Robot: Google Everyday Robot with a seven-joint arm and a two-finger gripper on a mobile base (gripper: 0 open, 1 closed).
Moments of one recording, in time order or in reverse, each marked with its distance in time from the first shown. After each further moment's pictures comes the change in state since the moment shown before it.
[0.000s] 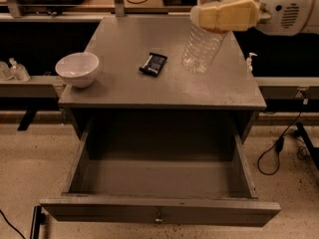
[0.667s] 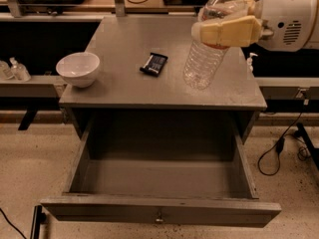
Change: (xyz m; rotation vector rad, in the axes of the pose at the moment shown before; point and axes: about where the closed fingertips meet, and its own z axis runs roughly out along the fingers) arm 0.022 0.021 -0.007 -0.019 0.016 0.049
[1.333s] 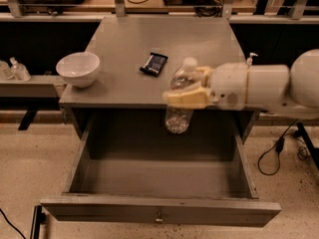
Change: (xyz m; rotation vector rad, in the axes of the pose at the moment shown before) arm 0.133 0.011 0.063 0.016 0.108 -0.001
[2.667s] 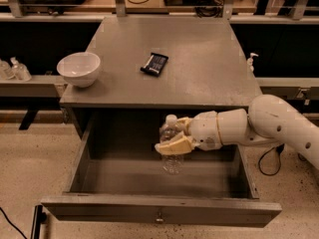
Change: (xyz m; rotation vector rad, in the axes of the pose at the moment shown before) arm 0.149 0.036 0.057 -0.162 0.172 0.069
